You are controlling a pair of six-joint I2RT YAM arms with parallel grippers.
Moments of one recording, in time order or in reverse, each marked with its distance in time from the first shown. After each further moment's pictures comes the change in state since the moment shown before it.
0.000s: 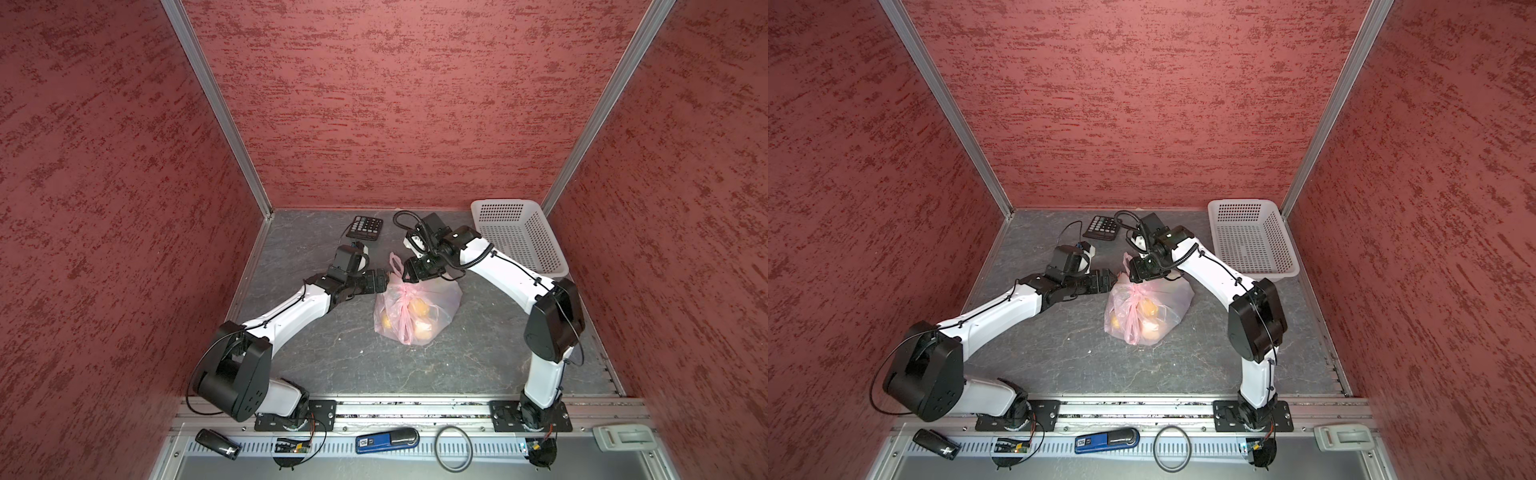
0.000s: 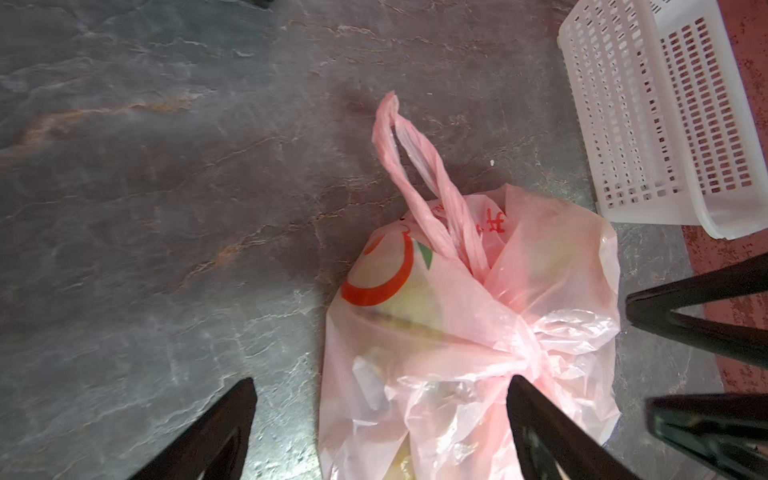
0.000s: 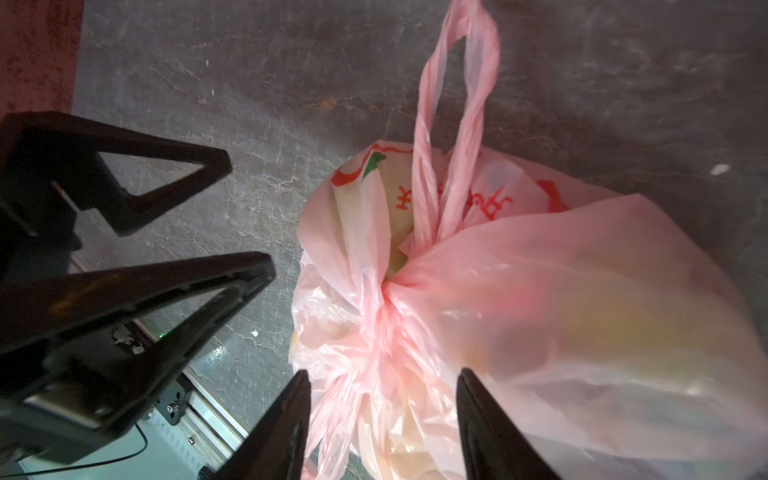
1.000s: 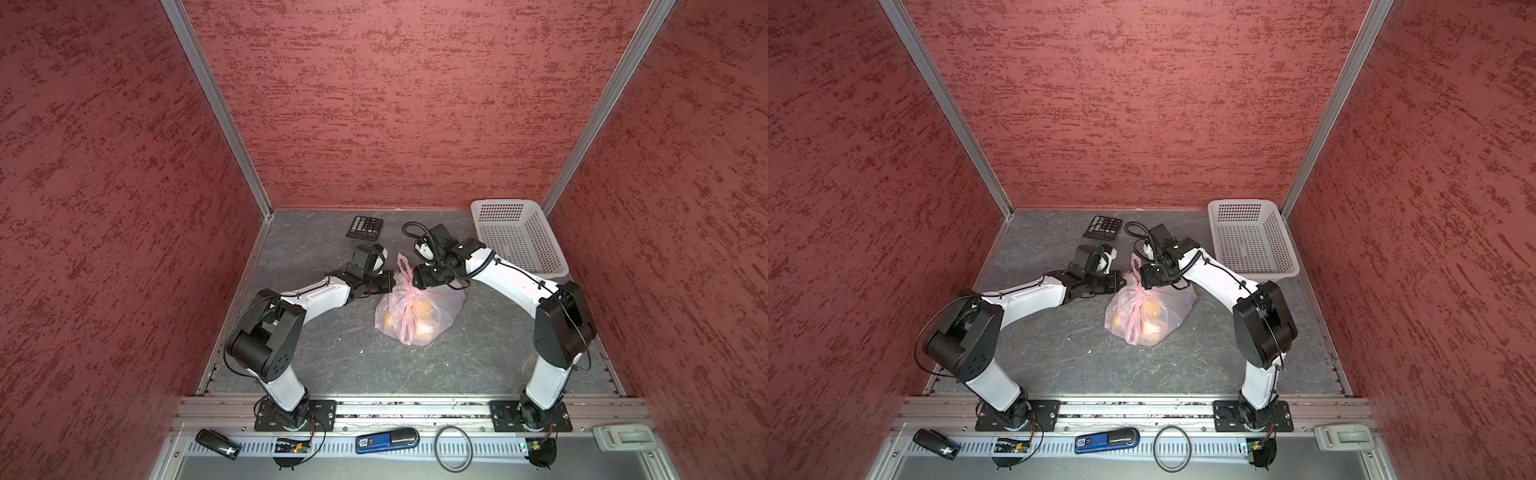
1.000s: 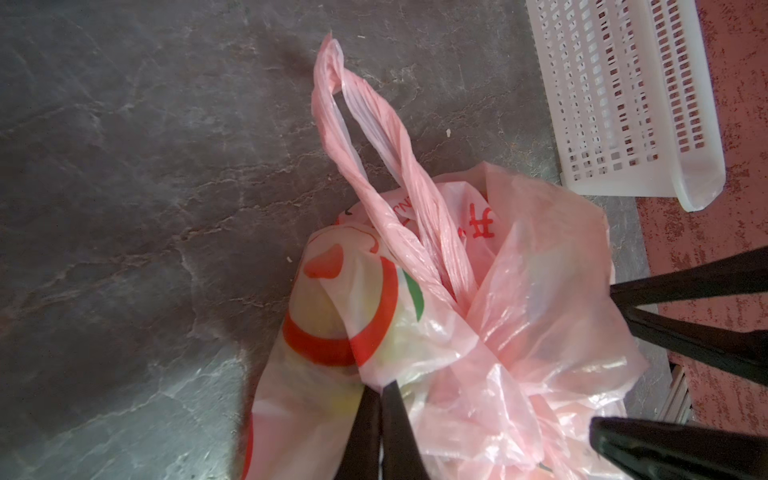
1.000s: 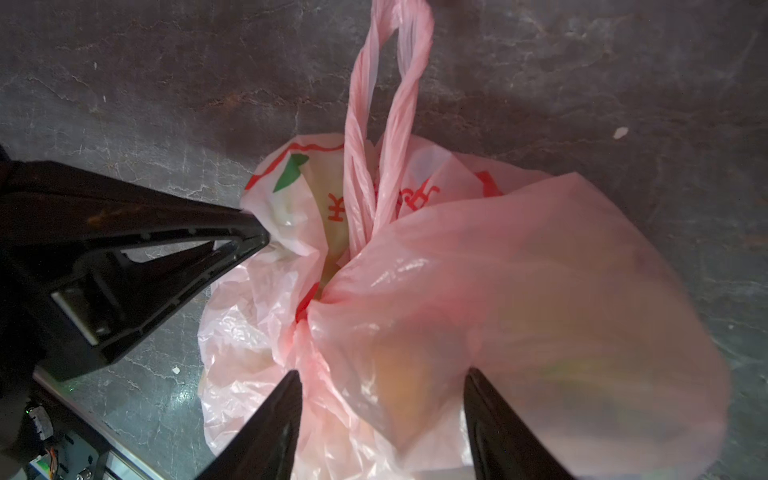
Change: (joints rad) left arm -0.035 0.213 0.043 0.179 0.149 -0.031; right arm -0.022 -0.050 -0.217 0.165 0.127 0.028
